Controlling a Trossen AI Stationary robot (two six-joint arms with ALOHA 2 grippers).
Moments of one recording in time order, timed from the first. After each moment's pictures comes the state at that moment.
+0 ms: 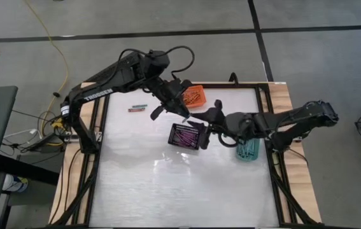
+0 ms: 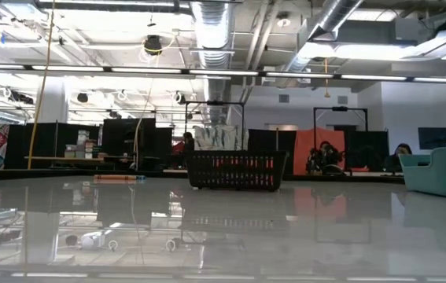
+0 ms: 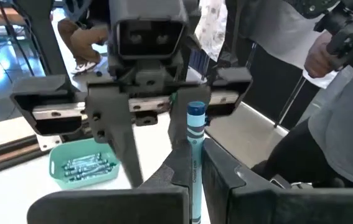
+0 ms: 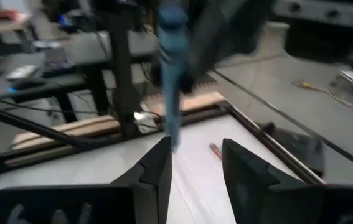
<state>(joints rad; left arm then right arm) 0.34 1.71 1.87 -0.52 0.96 0.20 0.21 1.33 1.21 -0.09 0.56 0.17</state>
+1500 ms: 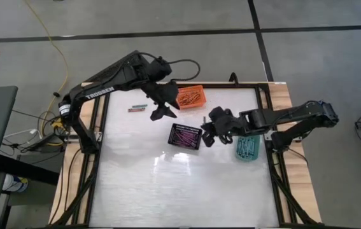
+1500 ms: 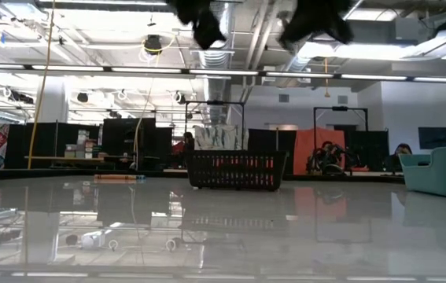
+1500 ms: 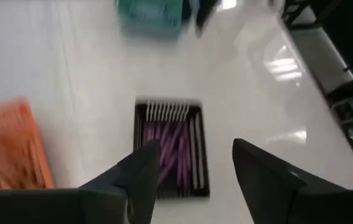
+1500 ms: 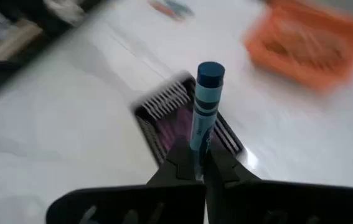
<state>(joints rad) 0.42 1.70 1.75 -0.91 0.58 0.39 0.13 1.33 1.21 -0.69 0.44 0.79</state>
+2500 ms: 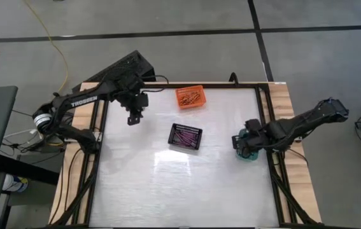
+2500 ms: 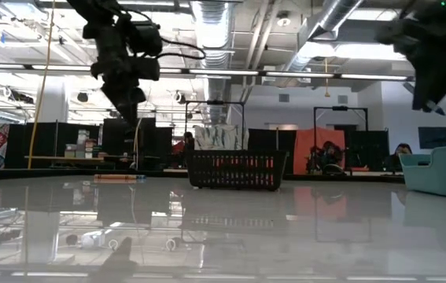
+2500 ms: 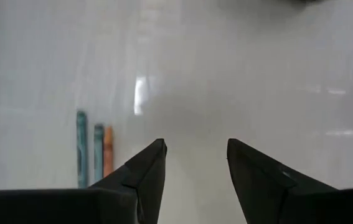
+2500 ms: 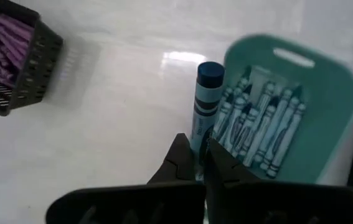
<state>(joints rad) 0.65 1.38 1.04 -0.85 0.20 0.49 0.35 1.06 0.86 -1.22 0.35 1.76</state>
